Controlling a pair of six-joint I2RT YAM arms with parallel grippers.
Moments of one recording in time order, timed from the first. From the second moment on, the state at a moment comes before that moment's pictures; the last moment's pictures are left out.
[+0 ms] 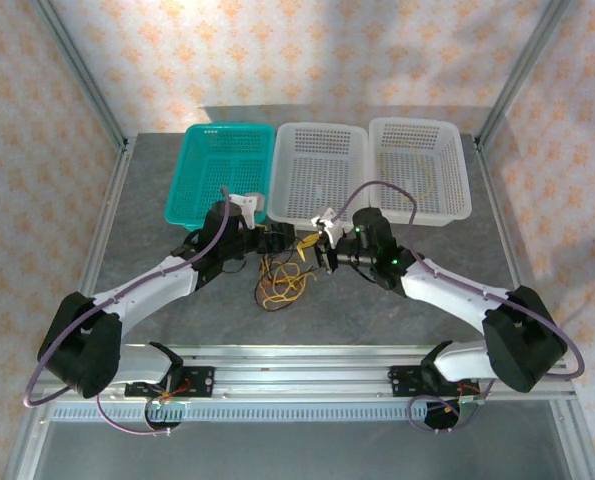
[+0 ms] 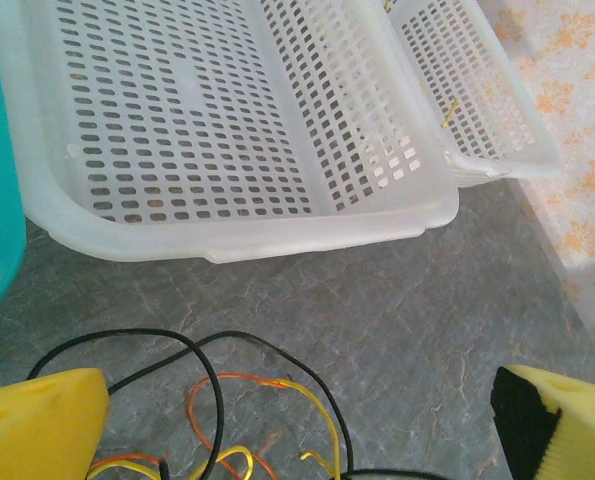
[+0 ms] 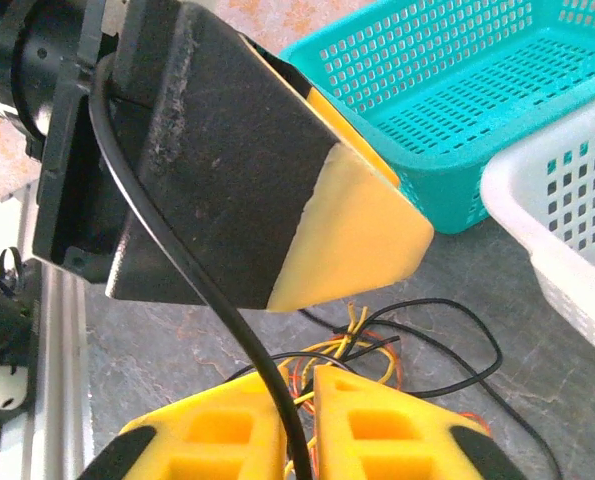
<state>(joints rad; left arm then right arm) -0.47 1.31 0.74 0.06 0.26 -0.55 0.64 1.32 0.72 0.18 -0.55 0.06</state>
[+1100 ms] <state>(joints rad) -0.76 1.26 0.68 -0.06 -0.12 -0.49 0.64 1.17 0.82 0.05 -0.11 0.19</state>
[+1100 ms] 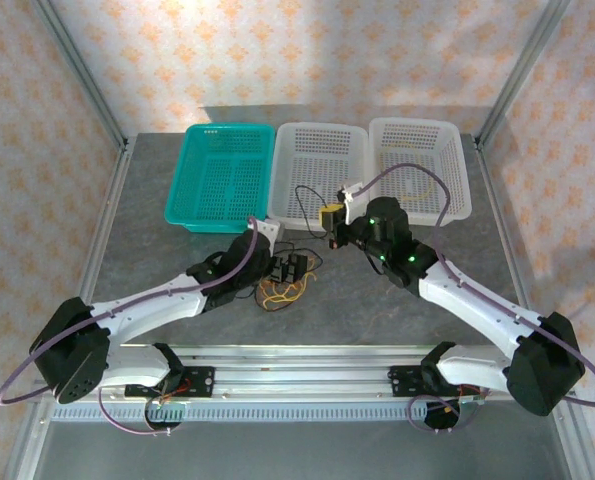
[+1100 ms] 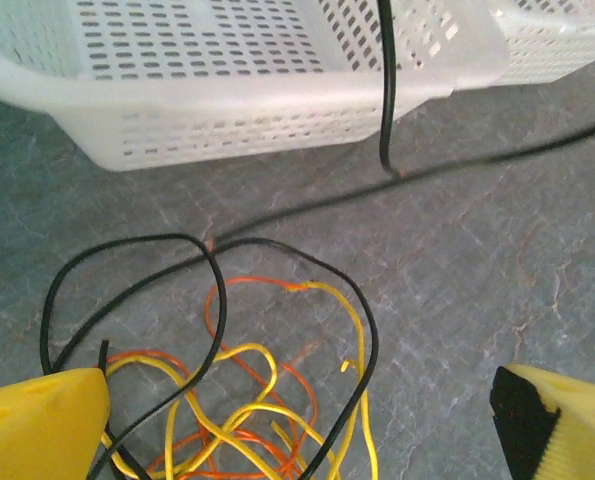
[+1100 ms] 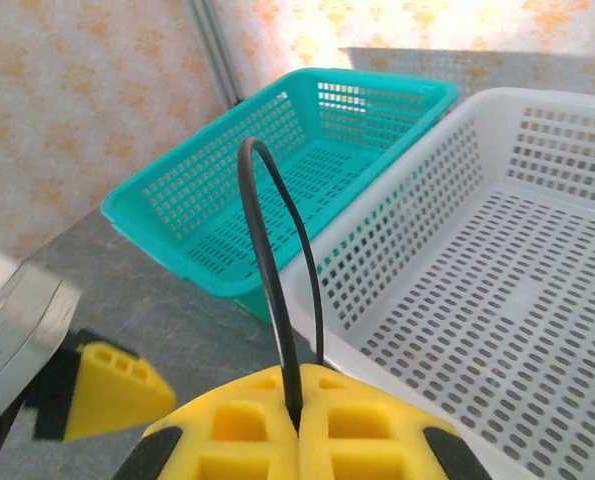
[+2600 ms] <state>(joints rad) -0.65 1.19 1.10 -0.27 -0.31 -0.79 0.47 2.09 1.92 -0.43 0.12 0.68</state>
